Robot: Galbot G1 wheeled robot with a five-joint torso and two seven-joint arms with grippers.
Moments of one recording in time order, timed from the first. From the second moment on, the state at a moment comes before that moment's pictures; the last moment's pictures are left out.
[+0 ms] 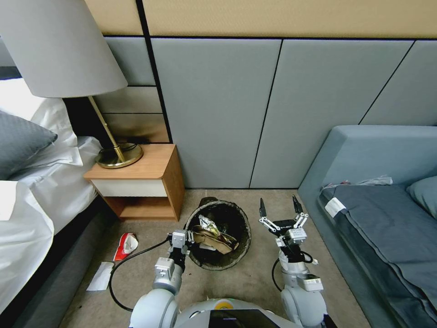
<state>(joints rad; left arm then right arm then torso) 1.76 -1.45 -0.33 -2.31 0.03 0.23 -0.06 -1.69 1.49 0.47 2.18 -0.06 0.57 0.01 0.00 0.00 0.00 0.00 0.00</state>
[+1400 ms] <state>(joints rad) 1.76 -1.45 -0.33 -2.32 0.03 0.23 -0.05 -1.65 1.48 0.46 2.17 -0.03 0.56 0.02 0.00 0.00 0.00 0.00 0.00</state>
